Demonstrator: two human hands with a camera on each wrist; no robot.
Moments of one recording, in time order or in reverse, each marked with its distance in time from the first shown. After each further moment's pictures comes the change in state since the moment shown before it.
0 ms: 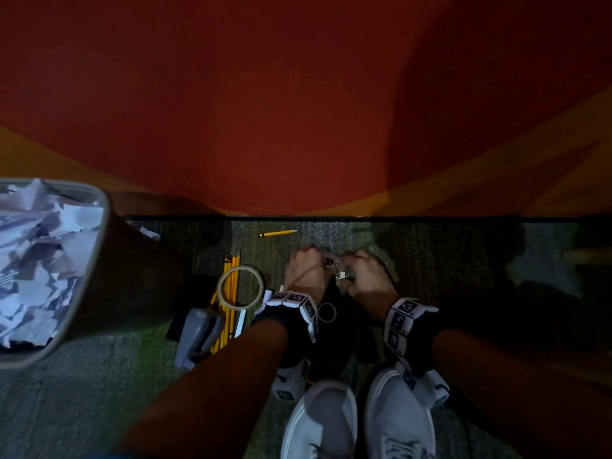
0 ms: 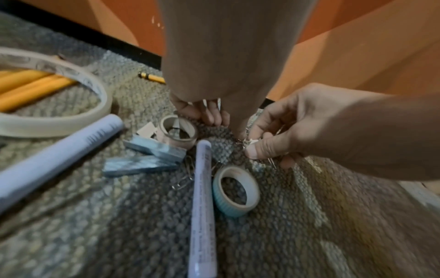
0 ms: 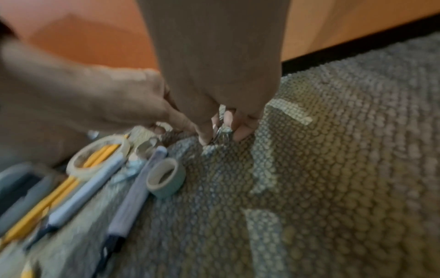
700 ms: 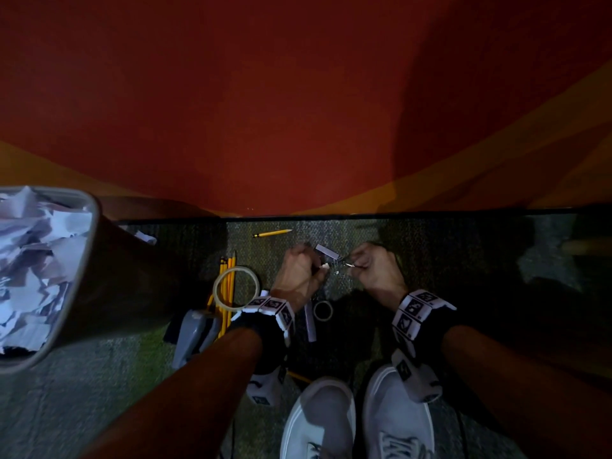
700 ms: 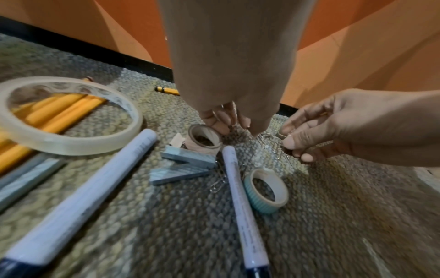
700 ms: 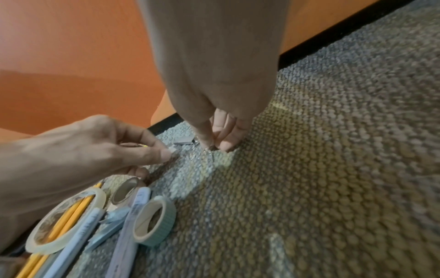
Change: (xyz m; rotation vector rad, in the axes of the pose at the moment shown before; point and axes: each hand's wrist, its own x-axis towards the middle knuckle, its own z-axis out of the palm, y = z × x) left_hand 0.002 -0.028 0.010 -0.141 0.013 0.218; right_hand 0.003 0.025 -0.009 0.403 0.174 0.143
